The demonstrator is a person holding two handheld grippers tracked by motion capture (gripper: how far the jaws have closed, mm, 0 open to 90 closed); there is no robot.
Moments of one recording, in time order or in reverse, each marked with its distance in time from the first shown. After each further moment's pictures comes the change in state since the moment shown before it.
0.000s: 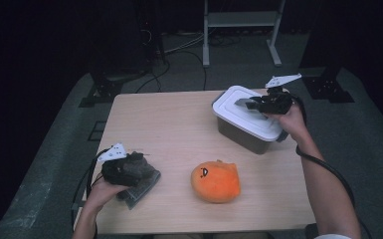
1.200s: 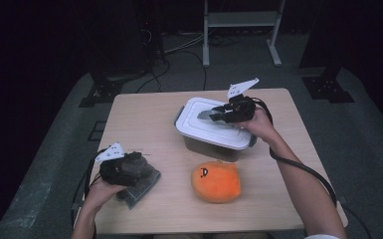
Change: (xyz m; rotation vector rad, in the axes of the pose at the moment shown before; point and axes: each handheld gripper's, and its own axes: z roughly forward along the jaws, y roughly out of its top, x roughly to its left) left arm 0.000 0.001 -0.005 -0.012 0.009 -0.004; right arm 0.081 0.039 0.060 0.016 0.257 -0.185
